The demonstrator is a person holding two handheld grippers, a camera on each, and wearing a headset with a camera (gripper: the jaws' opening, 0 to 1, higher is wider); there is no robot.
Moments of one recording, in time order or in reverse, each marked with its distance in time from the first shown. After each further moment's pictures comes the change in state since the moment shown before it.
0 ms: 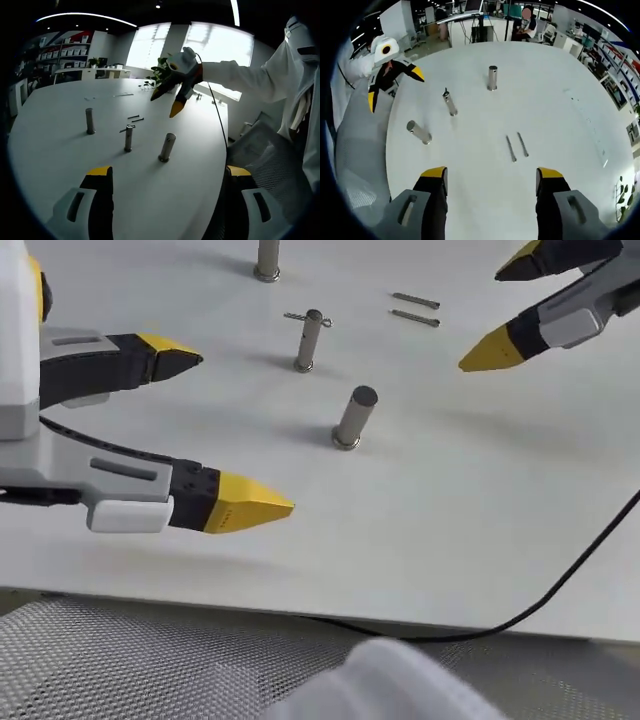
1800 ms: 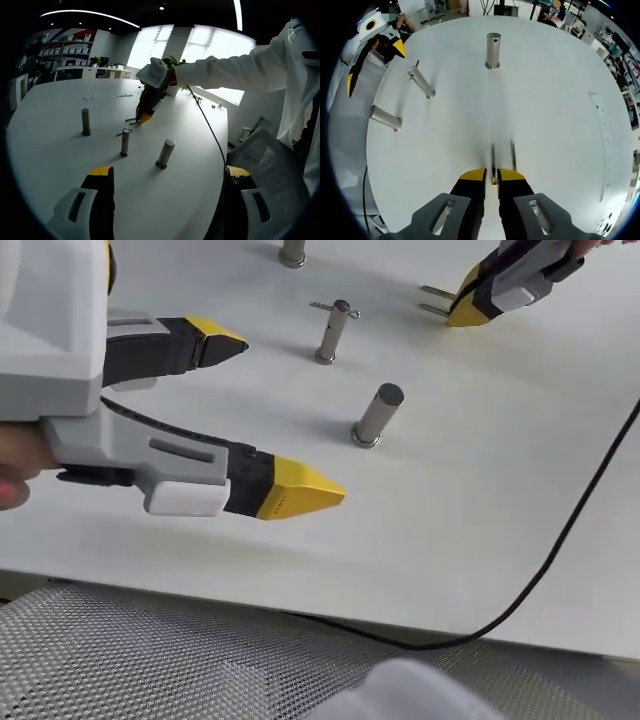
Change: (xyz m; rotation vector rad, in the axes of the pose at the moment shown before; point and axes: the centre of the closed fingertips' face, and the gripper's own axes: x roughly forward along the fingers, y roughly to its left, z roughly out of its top) left arm 0.016 -0.001 0.007 -0.036 -0.019 -0.010; right arm 0.071 -0.033 -0.003 -0.194 0.192 0.092
